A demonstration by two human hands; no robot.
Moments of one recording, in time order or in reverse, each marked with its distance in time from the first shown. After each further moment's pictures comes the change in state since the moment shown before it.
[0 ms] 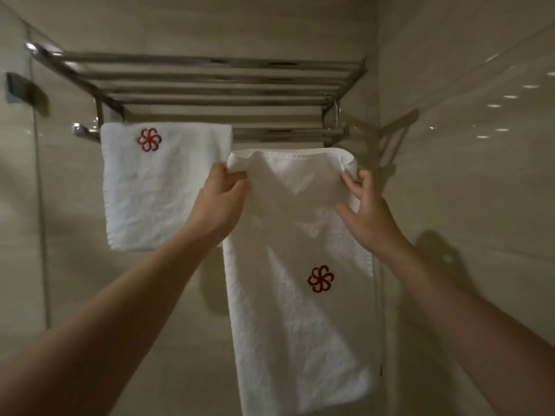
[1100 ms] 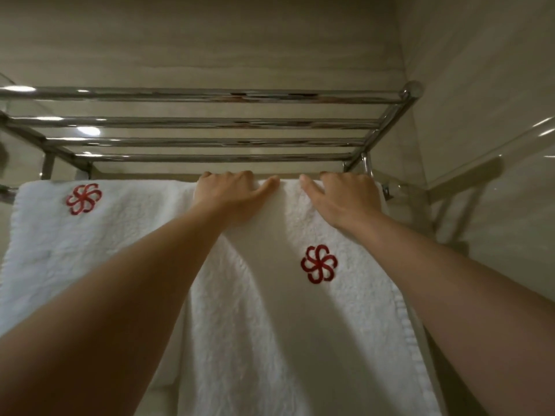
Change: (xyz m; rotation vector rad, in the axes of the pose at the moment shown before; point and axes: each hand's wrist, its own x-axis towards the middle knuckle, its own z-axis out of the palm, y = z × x) left_hand 0.242 -0.036 0.067 1.221 0.139 0.327; right_hand 0.250 0.044 0.058 -0.788 0.182 -0.346
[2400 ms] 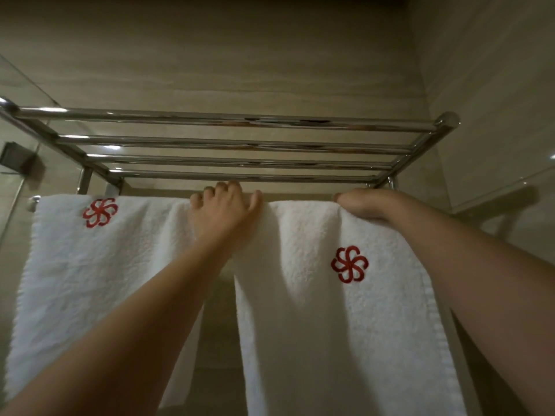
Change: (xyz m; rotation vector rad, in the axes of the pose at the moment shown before) left_hand -0.015 -0.043 0.009 -0.200 0.160 -0.237; right_hand 0.041 -0.011 -0.025 0.391 -0.655 0.328
